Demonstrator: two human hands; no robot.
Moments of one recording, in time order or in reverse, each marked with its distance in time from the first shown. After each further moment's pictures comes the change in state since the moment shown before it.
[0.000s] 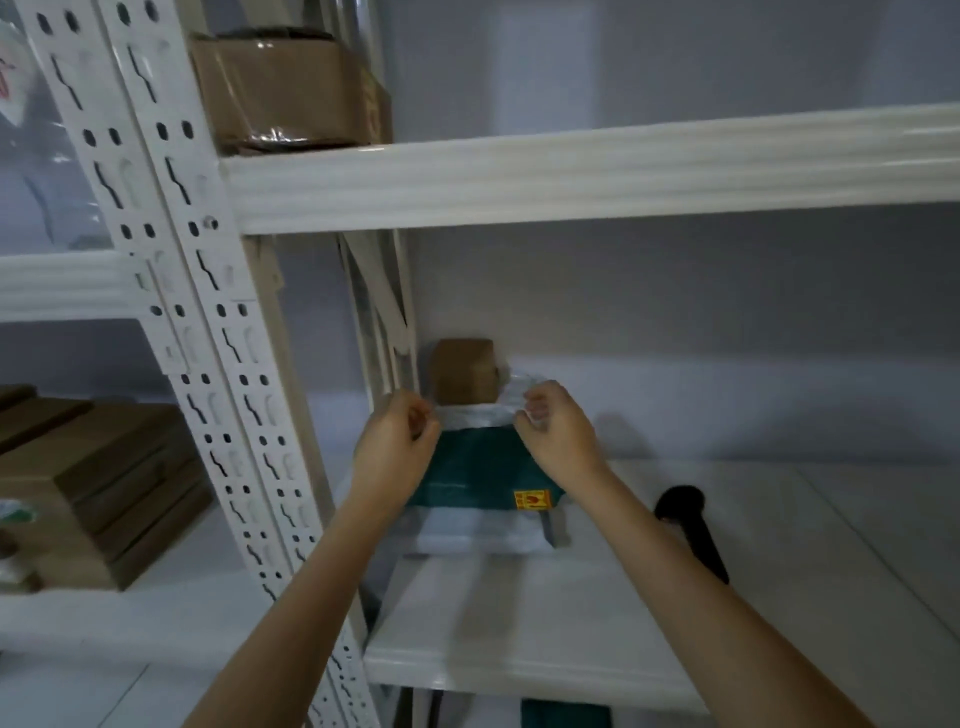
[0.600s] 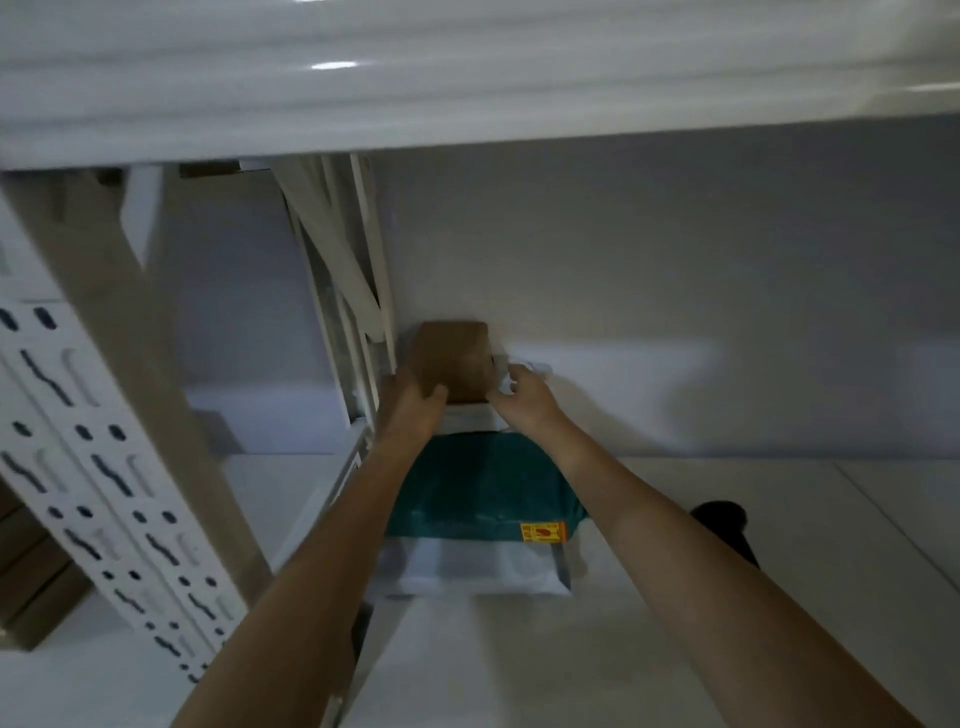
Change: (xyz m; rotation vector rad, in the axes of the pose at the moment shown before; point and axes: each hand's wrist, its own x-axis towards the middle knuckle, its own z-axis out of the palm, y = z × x) left_hand 0.119 -0.047 0.102 -0.097 -0.235 -0.271; right_hand 0.115 0.054 0.079 0.143 -0.260 0.290
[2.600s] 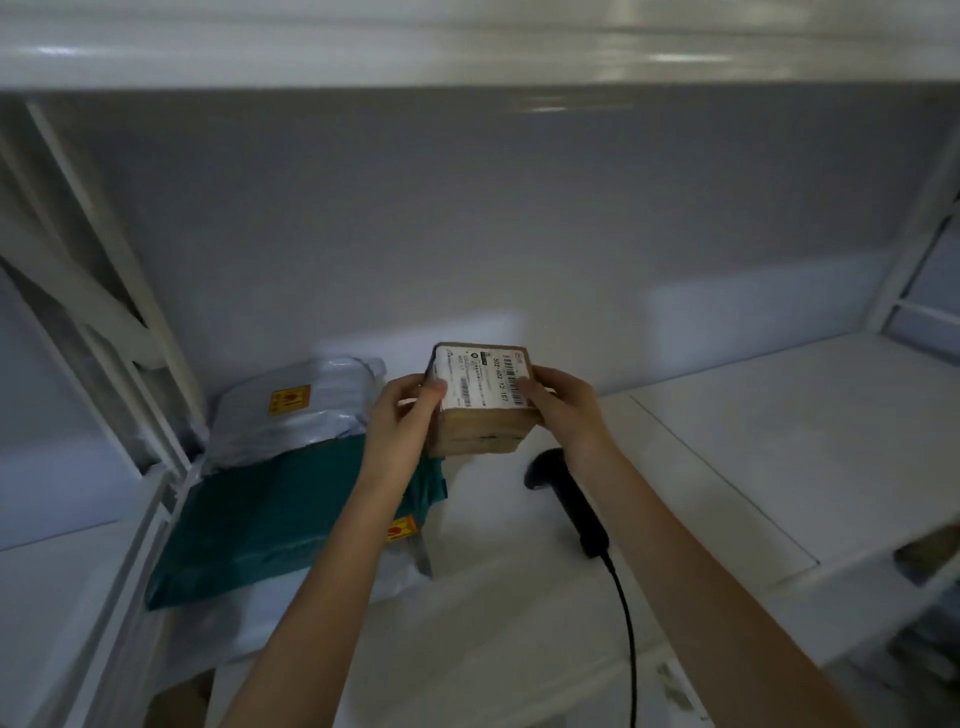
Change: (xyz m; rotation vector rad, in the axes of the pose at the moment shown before) left_hand -0.068 0.080 0.104 -0.578 -0.333 0.090; right_hand -0.099 0.083 -0.137 0.442 0.509 0.142
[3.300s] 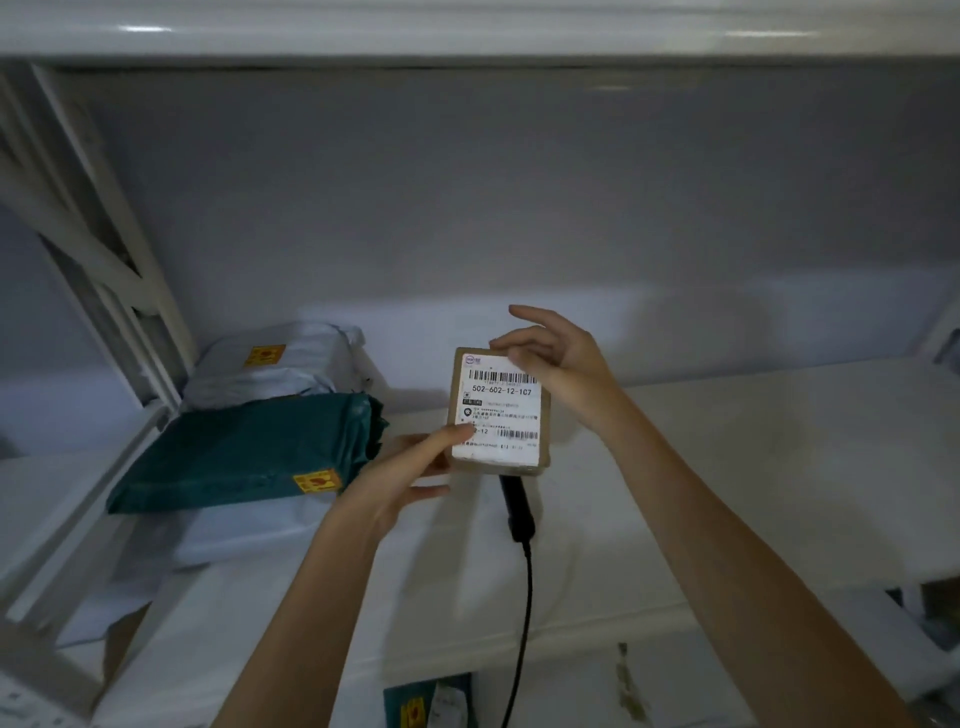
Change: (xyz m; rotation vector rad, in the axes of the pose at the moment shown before) left_hand -0.069 -0.012 0.085 -0.140 -0.172 -0.420; right_hand 0.019 -0.030 -0.105 -0.069 -0.461 -0.294
